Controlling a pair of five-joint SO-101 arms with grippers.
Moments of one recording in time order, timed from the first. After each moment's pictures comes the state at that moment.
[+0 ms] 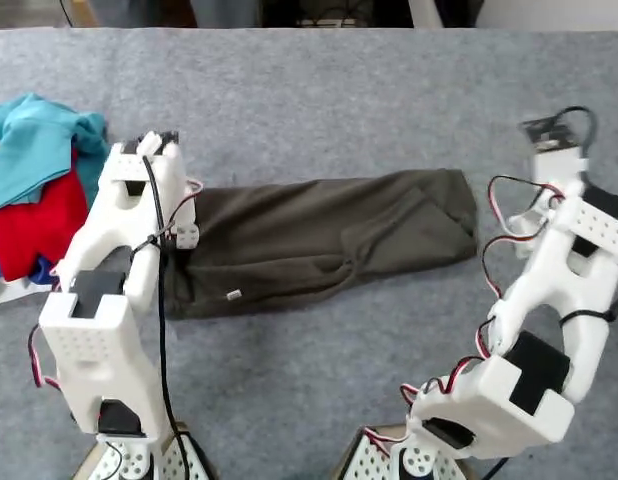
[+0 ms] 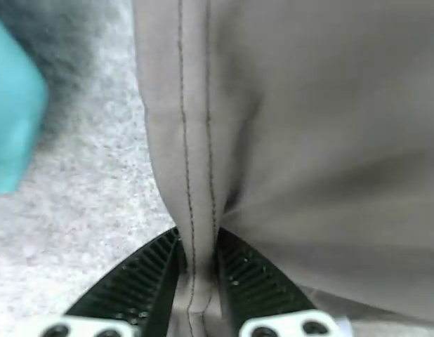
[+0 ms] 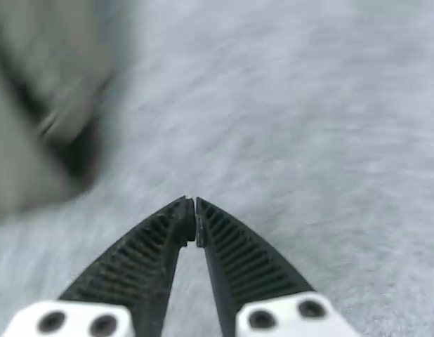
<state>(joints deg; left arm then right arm) -2.5 19.4 0.3 83.9 10.2 36.1 2.4 14.8 56.6 38.5</state>
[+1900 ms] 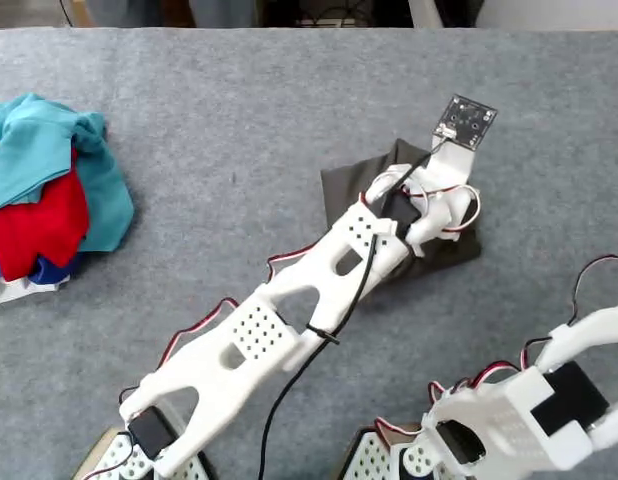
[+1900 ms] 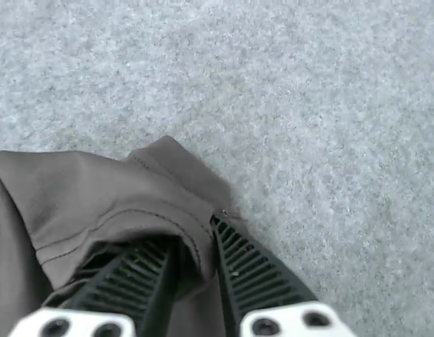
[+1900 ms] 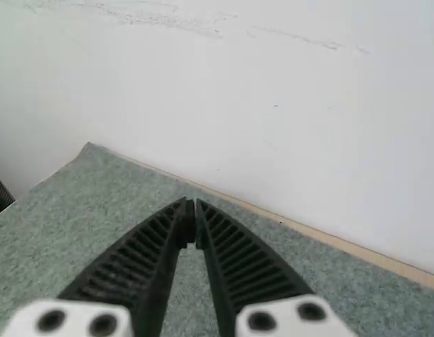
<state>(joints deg) 44.6 68.8 -86.5 64.7 16.4 59.4 2.4 -15.4 37.1 -3.2</state>
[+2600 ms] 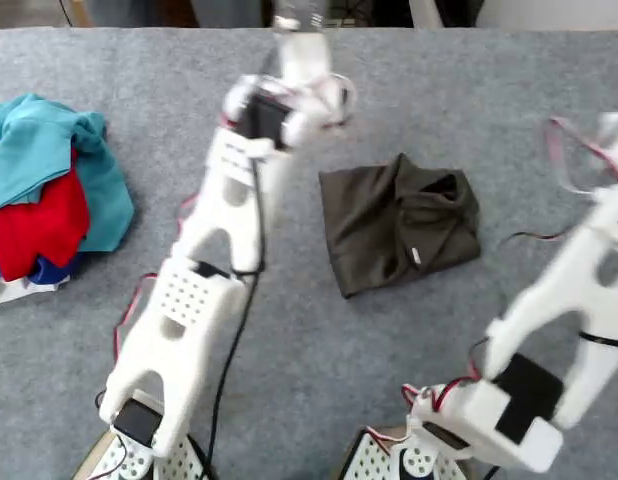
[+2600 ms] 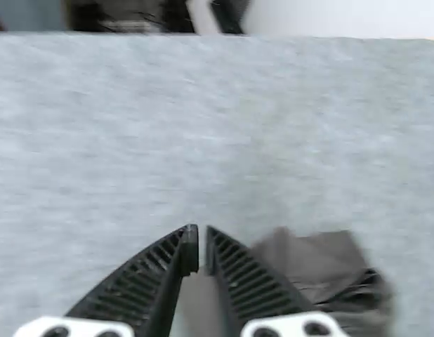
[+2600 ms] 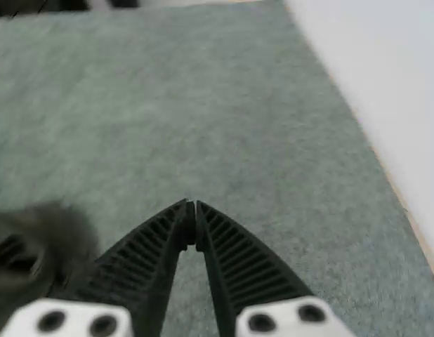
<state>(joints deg) 20.7 52.2 -92.9 90.7 16.2 33.1 -5.6 -15.5 71.1 24.2</state>
